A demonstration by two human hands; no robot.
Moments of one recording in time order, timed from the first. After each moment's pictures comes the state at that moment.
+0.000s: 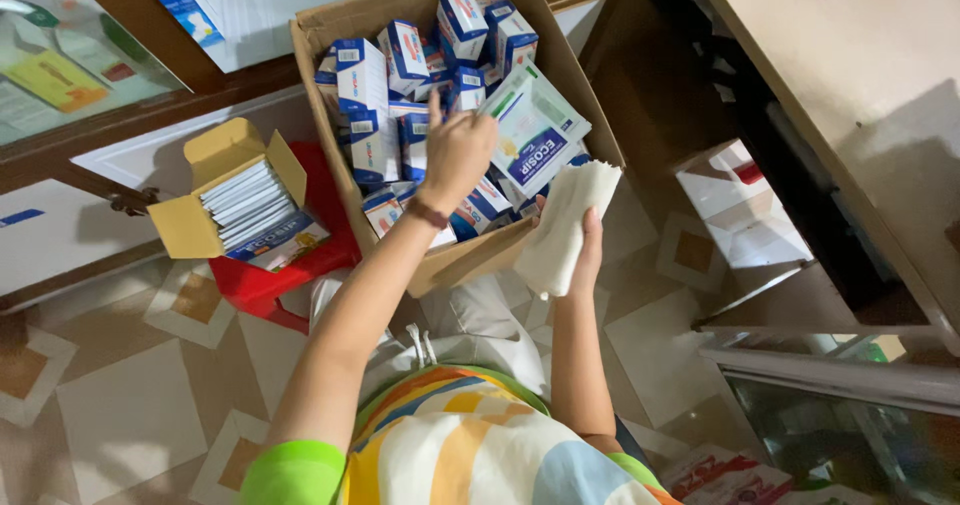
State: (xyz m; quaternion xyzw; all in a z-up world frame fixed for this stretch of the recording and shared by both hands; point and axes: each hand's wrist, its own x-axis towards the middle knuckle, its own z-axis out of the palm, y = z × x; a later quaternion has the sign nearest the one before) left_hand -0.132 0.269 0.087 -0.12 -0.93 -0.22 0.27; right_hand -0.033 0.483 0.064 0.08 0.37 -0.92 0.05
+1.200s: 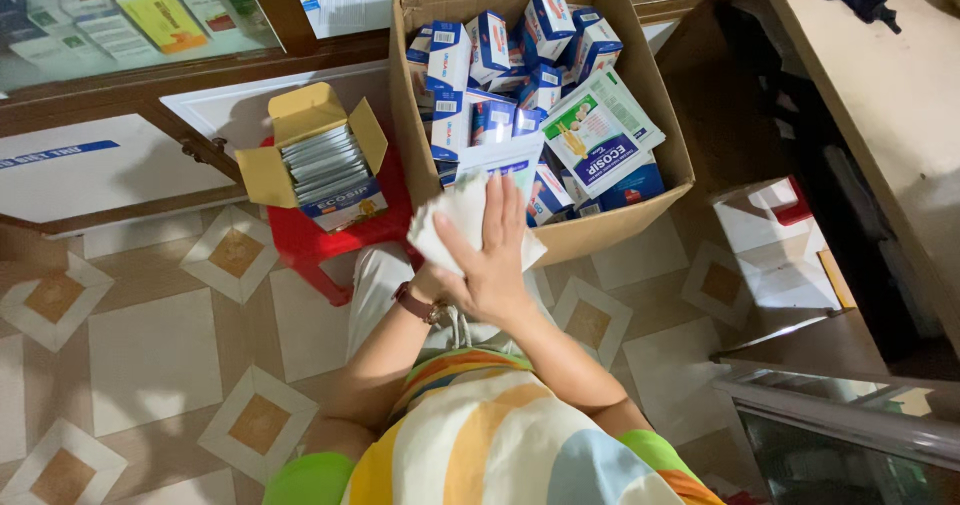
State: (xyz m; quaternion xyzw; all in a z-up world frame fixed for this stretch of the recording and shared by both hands) left_hand 0.051 0.220 0.041 -0.19 -0.49 -0.85 0.02; right_hand 0.057 0.335 0.130 -0.45 0.79 -0.34 -0.25
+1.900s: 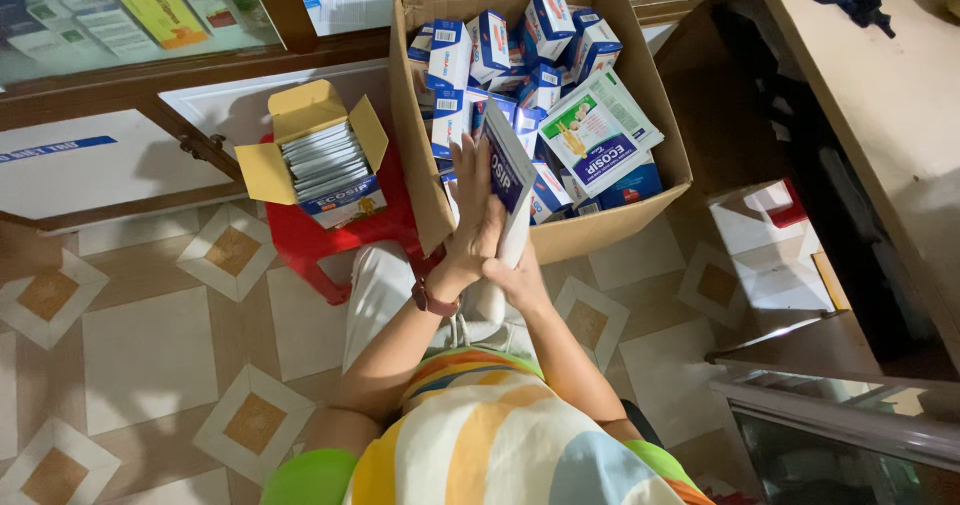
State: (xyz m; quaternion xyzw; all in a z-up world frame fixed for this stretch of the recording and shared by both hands) left_hand 0.041 0.239 0.100 -0.07 -0.78 -0.54 0.30; right_hand 0.033 0.370 0.036 -0.31 0.57 -0.75 0.12
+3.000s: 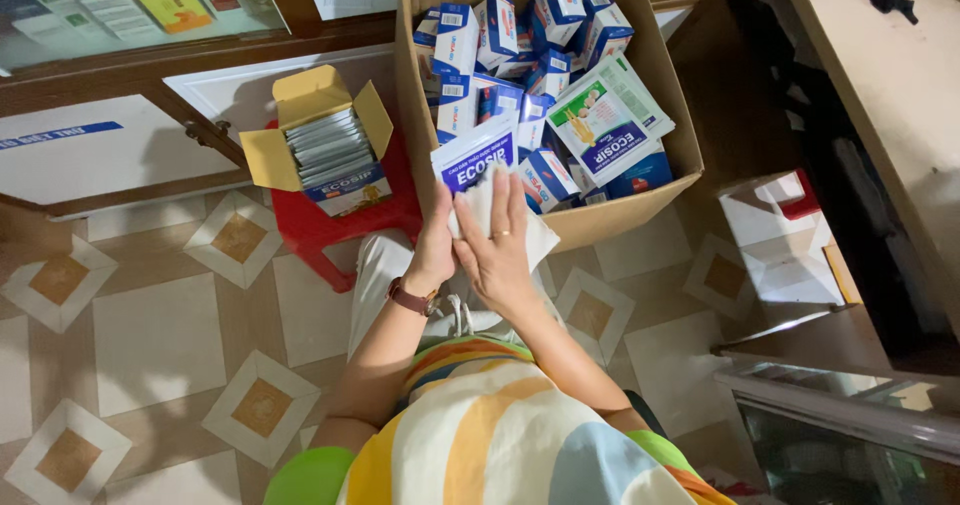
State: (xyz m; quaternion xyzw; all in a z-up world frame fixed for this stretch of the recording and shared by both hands) left_hand 0.063 0.210 0.051 0.00 -0.35 -0.93 0.06; right_hand 0.061 0.342 0.105 -0.41 0.82 -0.36 -0.17
